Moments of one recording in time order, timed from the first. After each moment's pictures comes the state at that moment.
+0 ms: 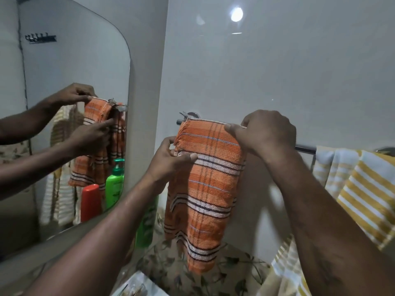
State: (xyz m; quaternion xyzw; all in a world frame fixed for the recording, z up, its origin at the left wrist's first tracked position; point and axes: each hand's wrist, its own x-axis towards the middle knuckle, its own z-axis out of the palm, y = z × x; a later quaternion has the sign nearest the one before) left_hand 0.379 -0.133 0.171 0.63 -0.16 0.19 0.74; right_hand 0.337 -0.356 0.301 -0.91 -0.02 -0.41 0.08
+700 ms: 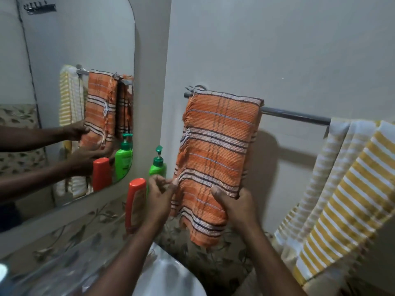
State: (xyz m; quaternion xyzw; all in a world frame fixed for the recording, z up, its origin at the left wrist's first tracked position) left_hand 0.337 -0.138 0.006 0.64 0.05 0.26 0.72; right_hand 0.331 -0.356 0.052 -0.80 -0.02 -0.12 0.59
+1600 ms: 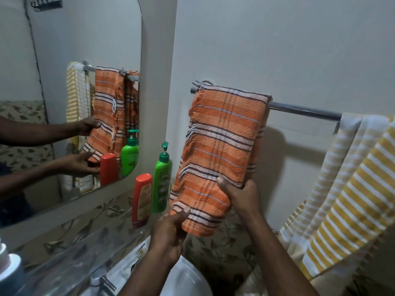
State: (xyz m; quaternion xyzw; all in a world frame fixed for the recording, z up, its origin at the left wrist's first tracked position) left_hand 0.282 -0.175 -0.025 0.37 0.13 0.06 0.92; right_hand 0.348 -0.349 0.057 -0.75 -0.04 -0.14 0.64
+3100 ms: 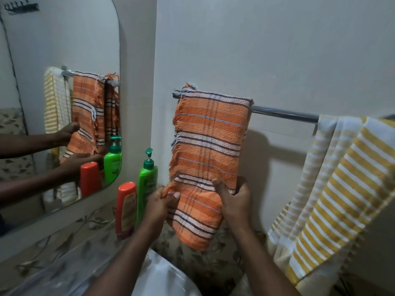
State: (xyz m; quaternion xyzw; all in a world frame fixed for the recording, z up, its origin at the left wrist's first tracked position) left_hand 0.351 -0.152 -0.007 0.63 0.05 0.14 0.76; right_hand 0.349 -0.354 0.046 -0.72 -0.03 -0.26 0.64
